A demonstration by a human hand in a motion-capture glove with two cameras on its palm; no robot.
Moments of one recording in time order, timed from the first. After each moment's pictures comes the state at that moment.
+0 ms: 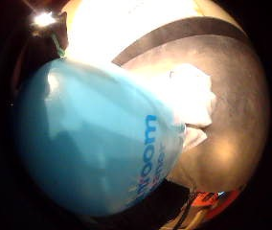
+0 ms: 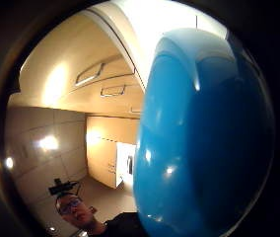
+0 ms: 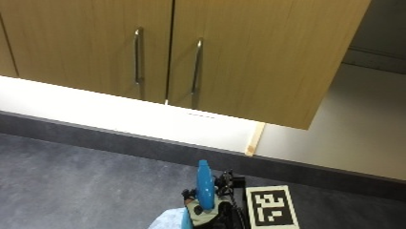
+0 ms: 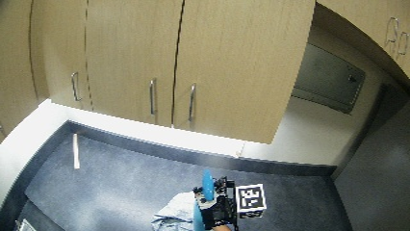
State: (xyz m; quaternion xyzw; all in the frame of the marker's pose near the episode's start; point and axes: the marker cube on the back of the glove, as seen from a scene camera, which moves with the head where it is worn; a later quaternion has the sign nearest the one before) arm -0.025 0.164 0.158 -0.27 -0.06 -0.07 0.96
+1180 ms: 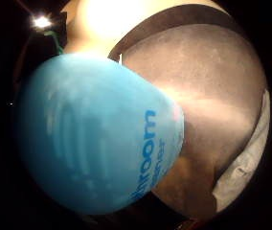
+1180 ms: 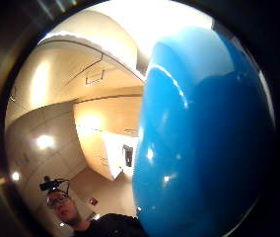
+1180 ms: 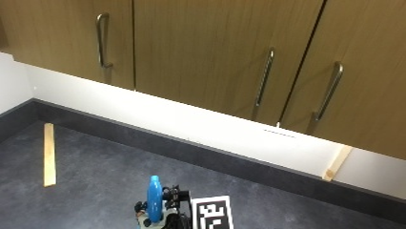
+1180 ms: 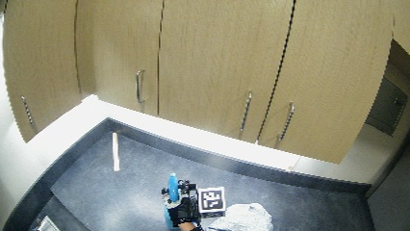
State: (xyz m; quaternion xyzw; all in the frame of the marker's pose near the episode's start) arm -0.330 -0.021 0.237 -0.10 -0.67 0.03 0.74
